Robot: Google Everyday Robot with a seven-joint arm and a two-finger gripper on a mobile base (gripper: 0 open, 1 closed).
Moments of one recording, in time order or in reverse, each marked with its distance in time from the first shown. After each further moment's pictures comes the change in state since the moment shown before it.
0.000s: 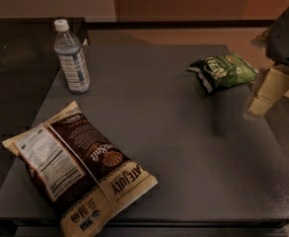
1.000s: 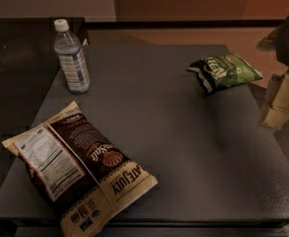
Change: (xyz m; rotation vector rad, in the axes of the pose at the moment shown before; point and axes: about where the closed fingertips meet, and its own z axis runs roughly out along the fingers) arm 0.002 0.036 -0.028 -0.036 0.069 -0.048
